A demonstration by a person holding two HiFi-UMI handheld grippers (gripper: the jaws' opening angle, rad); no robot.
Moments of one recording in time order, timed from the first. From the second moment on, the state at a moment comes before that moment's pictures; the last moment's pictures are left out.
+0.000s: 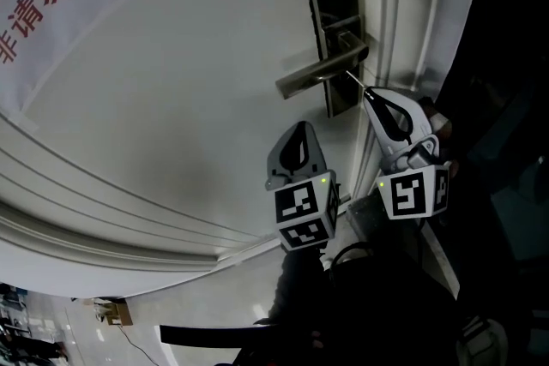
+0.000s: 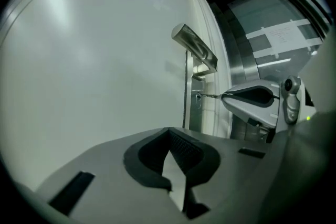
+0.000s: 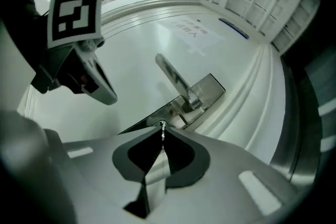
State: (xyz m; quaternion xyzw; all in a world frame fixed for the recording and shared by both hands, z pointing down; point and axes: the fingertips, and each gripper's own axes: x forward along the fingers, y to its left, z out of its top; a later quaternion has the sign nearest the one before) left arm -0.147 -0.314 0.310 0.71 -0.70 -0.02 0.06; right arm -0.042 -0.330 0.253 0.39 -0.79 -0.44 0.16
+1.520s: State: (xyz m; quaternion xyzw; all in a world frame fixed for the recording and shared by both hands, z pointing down) left arm -0.145 -0.310 0.326 0.73 -0.68 -0.01 0.08; right arm -0.061 -0.342 0.260 0.38 -0.63 -0.59 0.34
